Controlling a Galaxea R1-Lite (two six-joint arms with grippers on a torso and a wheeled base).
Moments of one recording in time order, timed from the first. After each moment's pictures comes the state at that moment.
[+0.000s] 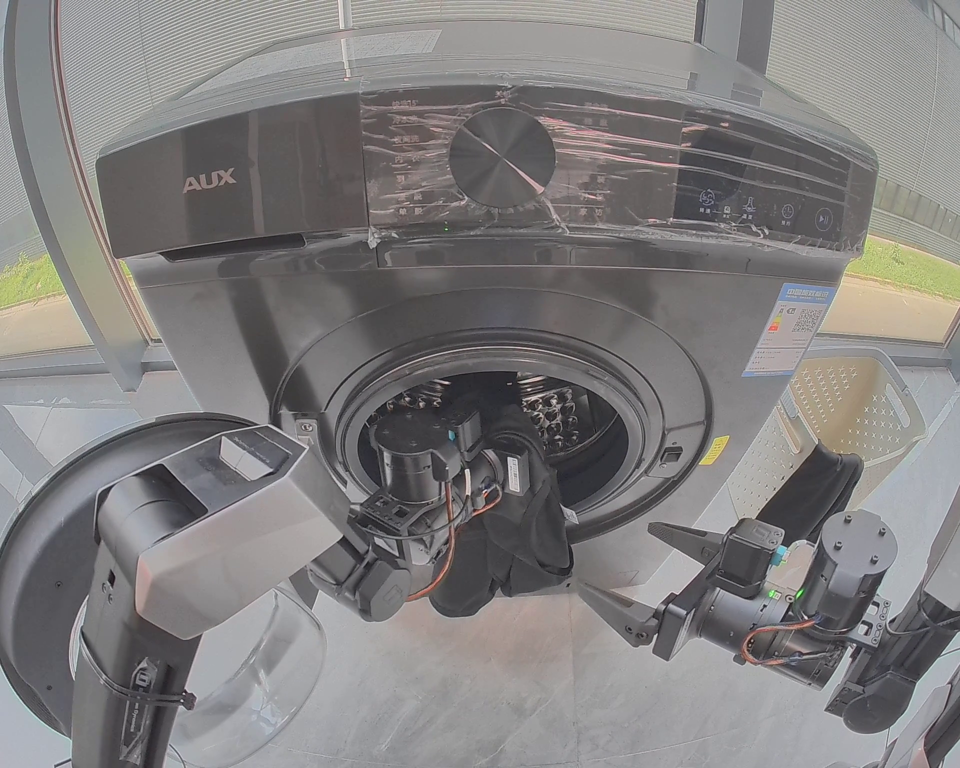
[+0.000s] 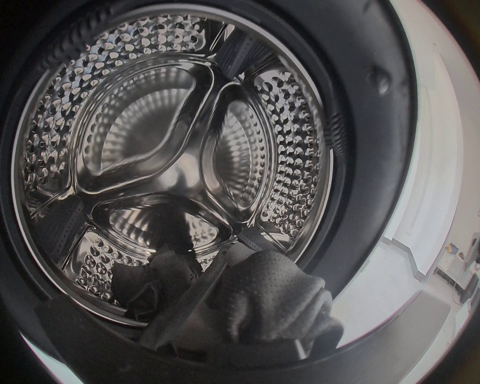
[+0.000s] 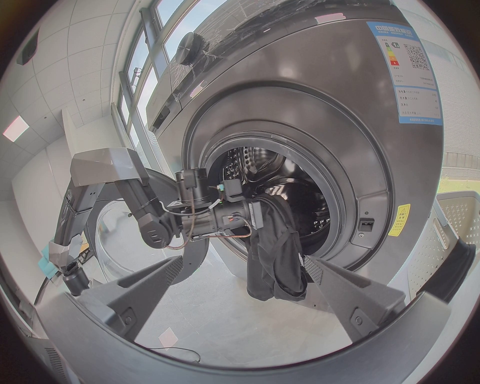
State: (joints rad) left arm -0.61 2.44 -1.23 -1.25 0.07 -0.09; right arm 0.72 1.85 -0.18 -1.55 -0.01 0.13
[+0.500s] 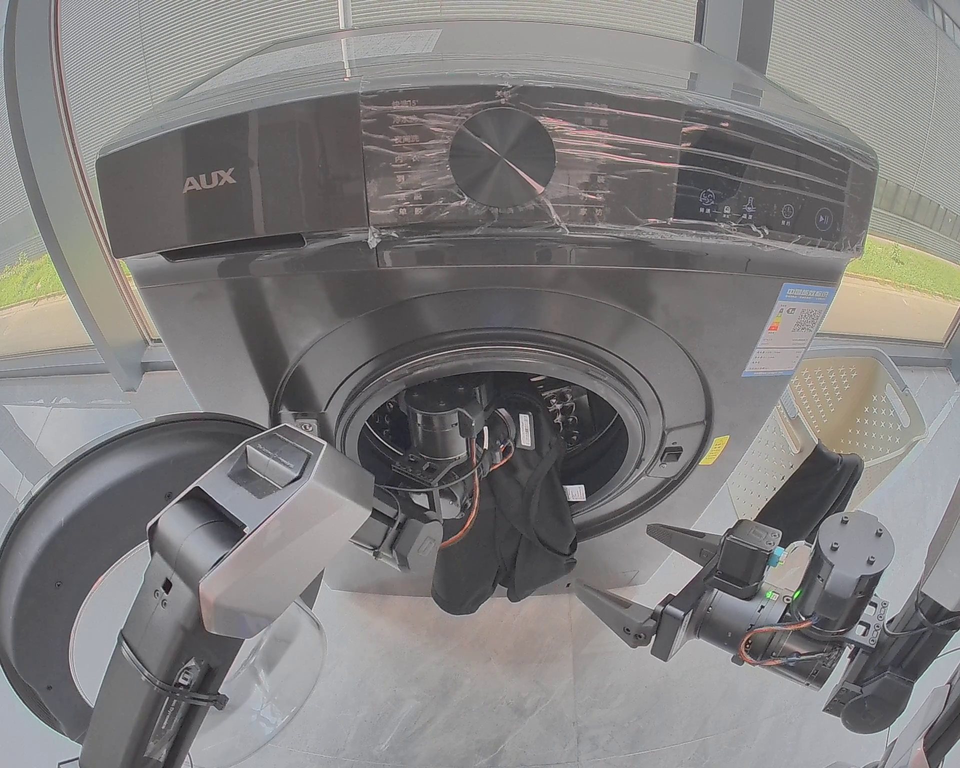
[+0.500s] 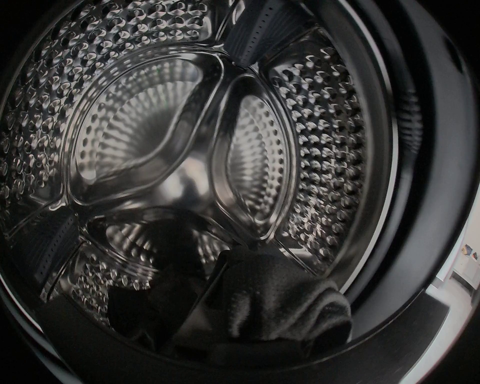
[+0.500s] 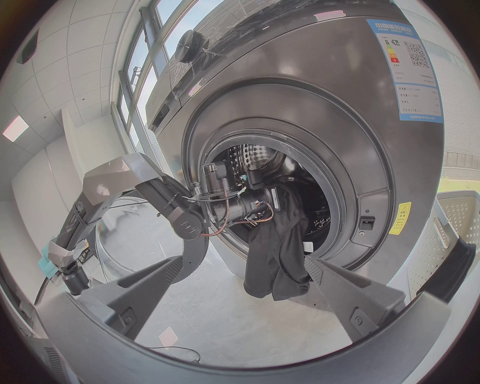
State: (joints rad) left arm -0.58 2.60 -1.65 -1.05 0.13 -0.07; right arm 0.72 1.86 -0.18 -1.55 -0.01 0.13
